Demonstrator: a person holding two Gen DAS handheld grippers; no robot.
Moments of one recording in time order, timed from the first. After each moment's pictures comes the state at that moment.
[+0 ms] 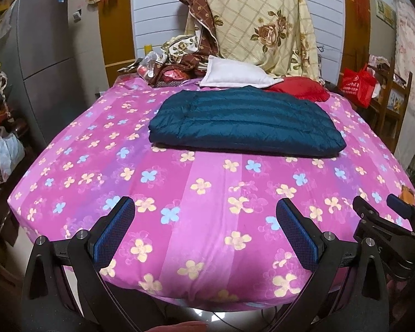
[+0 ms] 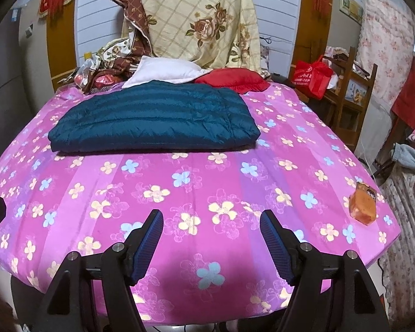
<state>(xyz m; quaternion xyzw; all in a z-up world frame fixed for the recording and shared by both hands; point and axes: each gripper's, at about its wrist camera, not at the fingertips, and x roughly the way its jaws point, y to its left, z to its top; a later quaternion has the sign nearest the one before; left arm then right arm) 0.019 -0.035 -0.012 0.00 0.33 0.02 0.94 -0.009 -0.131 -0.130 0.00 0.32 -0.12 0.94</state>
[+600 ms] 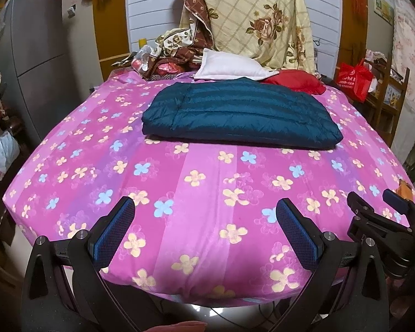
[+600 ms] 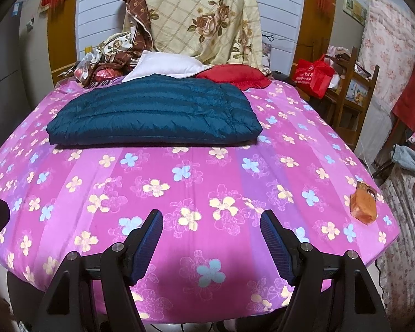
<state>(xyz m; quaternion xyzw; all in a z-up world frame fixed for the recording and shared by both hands) 0.021 -0.038 -0.020 -0.01 0.35 0.01 0.94 -0.007 -0.128 -0.136 -0.01 0.33 -0.12 0.94</state>
